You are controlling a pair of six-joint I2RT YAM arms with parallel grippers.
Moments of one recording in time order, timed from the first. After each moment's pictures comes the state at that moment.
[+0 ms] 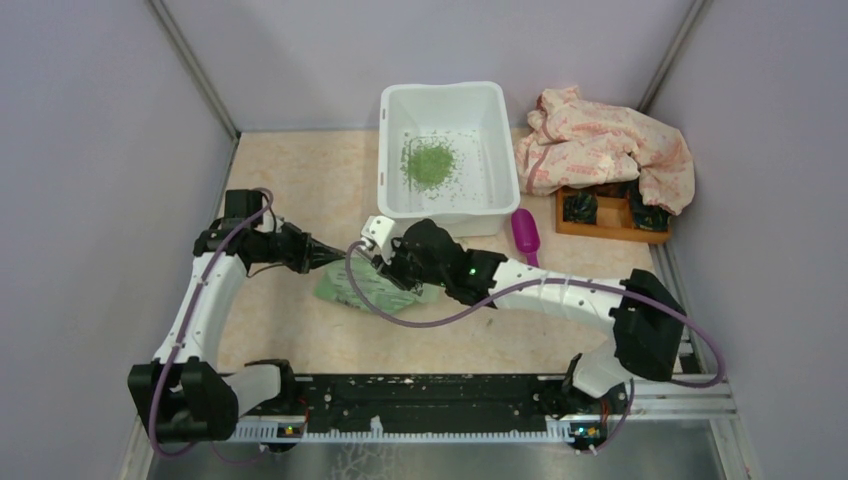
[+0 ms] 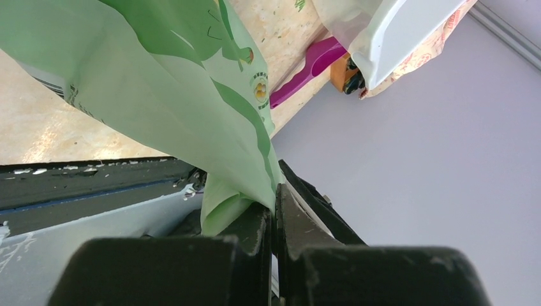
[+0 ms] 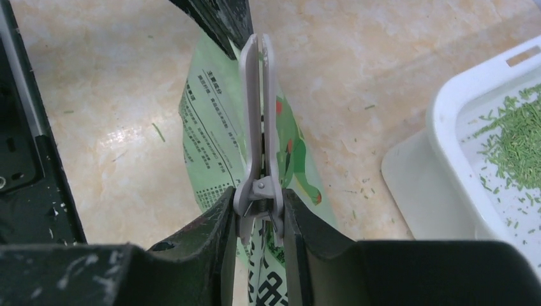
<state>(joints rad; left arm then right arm) 0.02 1.14 0.95 -0.85 0.71 -1.15 1.09 1.46 1.02 0.02 0.02 -0.14</state>
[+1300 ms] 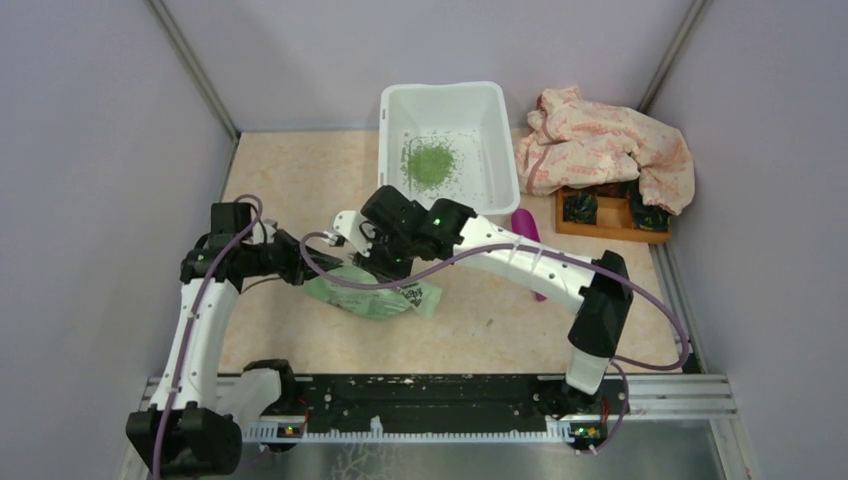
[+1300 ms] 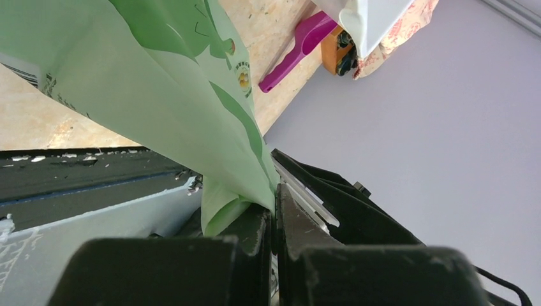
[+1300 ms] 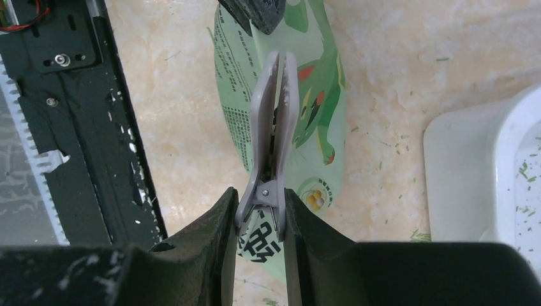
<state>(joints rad) 0.04 0.99 0.93 -0.91 0.75 -1.13 1.08 1.74 1.70 -0.86 -0.16 -0.29</state>
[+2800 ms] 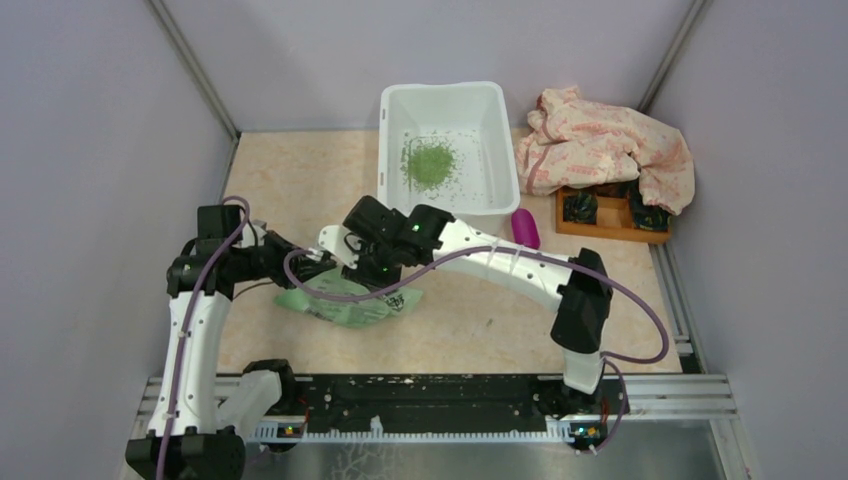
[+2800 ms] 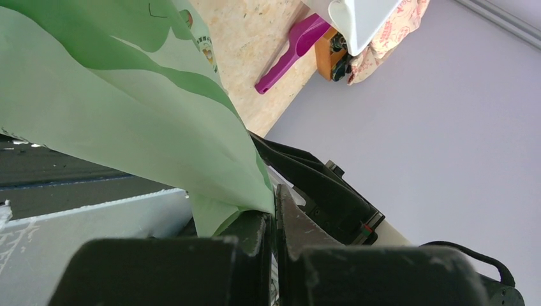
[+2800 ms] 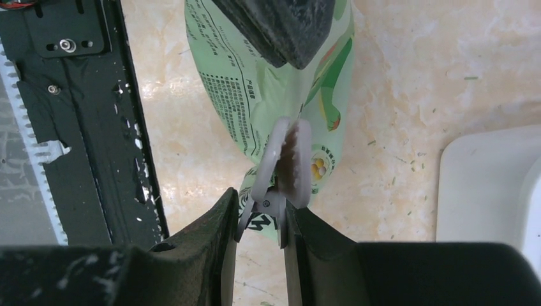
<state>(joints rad) 0.05 0.90 1.00 -1.03 0.72 -1.14 1.13 1.84 1.78 -0.92 -0.16 -0.32</state>
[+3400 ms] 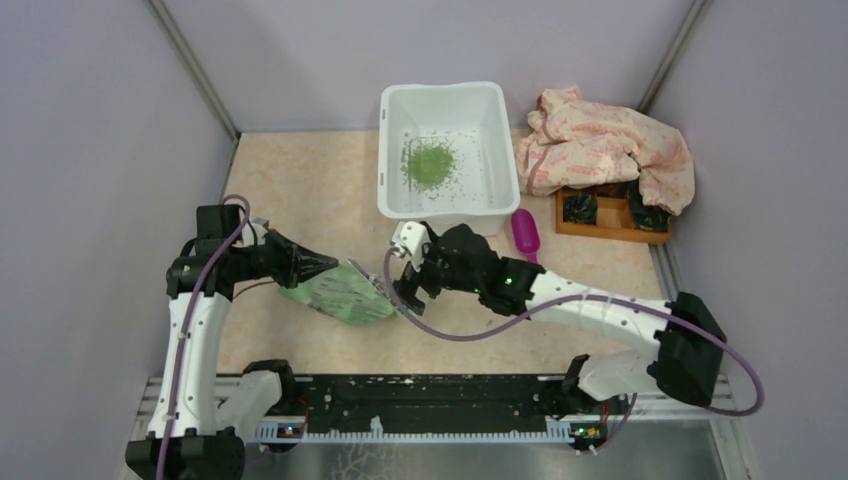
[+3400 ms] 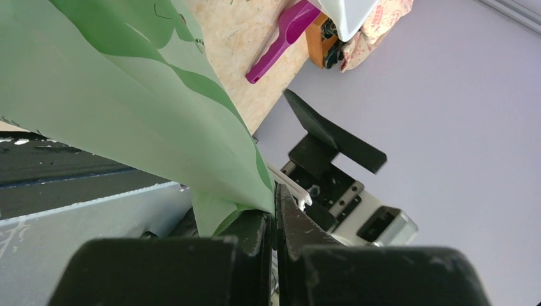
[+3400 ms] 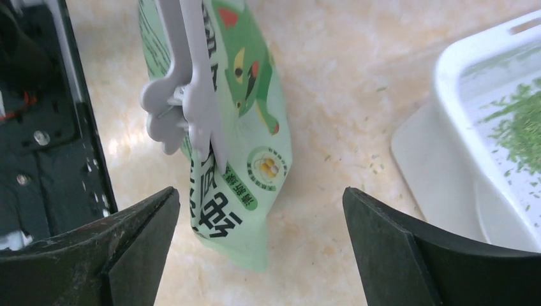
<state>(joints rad) 0.05 0.90 1.00 -1.01 0.76 -1.14 1.05 1.35 0.99 -0.16 -0.11 -0.18</state>
